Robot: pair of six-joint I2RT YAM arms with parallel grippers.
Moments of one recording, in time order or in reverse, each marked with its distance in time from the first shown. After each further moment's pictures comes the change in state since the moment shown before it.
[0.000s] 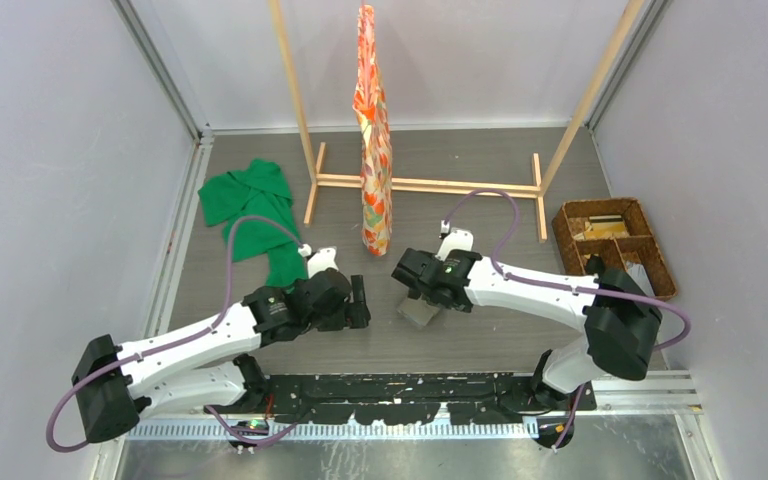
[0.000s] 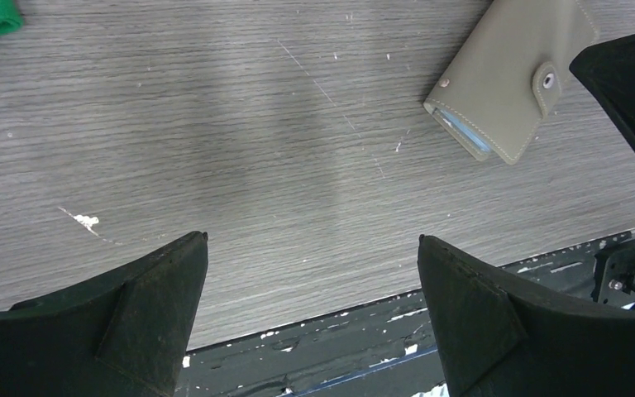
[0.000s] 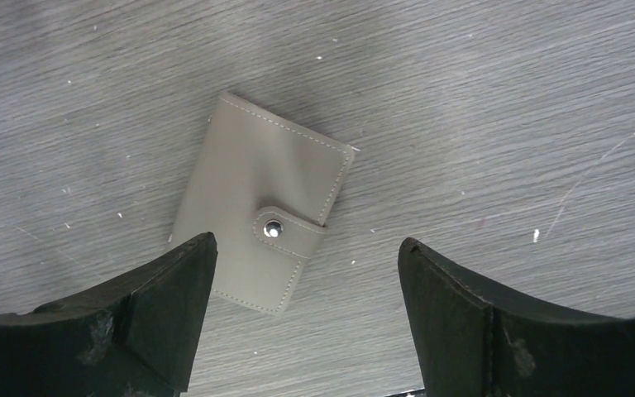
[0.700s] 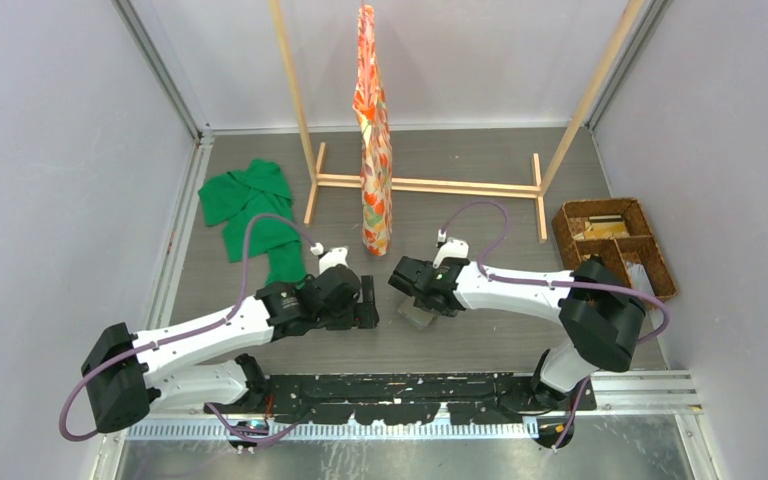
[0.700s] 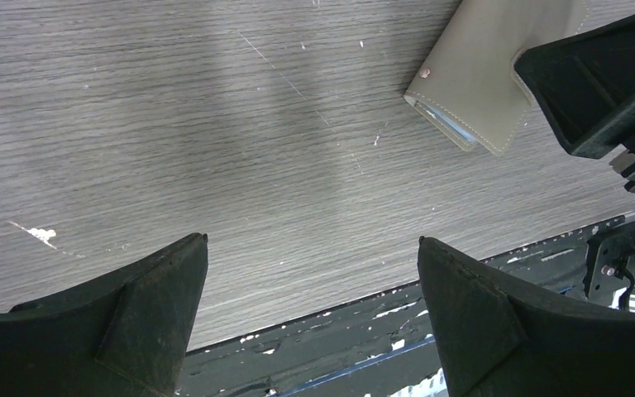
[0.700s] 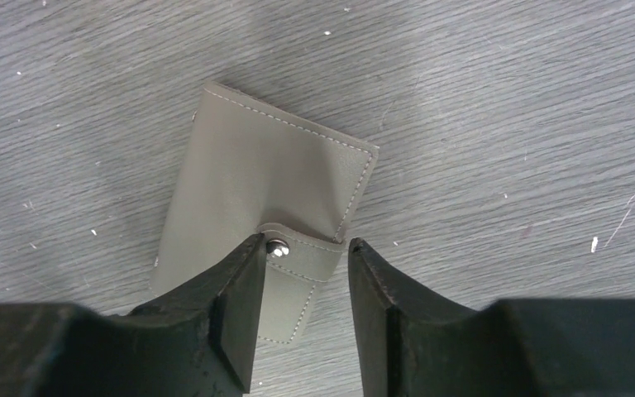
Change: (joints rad) left arm 0.000 0.093 0.023 0.045 0.063 0.016; right arm 0.000 0.080 -0.061 0.125 -0.034 0.040
